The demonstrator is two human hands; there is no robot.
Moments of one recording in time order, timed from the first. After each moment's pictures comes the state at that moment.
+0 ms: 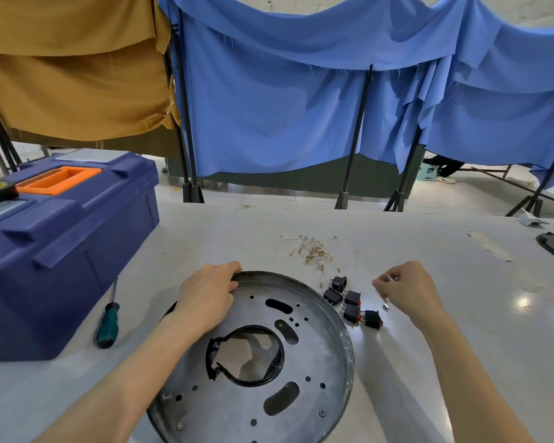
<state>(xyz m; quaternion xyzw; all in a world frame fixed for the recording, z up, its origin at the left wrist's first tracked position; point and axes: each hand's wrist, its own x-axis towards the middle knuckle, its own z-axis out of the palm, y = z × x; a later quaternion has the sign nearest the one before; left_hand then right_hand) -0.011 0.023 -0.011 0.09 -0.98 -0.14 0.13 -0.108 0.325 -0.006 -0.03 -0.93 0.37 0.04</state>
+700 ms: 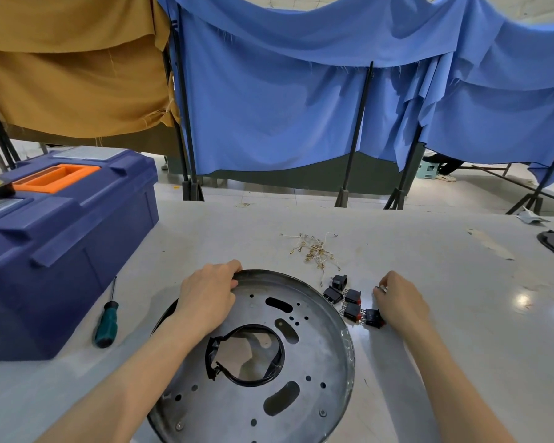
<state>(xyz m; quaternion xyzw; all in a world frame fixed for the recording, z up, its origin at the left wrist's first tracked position) -0.013 0.023 -0.018 0.09 -0.97 -0.13 0.16 -0.115 0.316 -0.042 -0.05 -0.98 0.20 0.05</state>
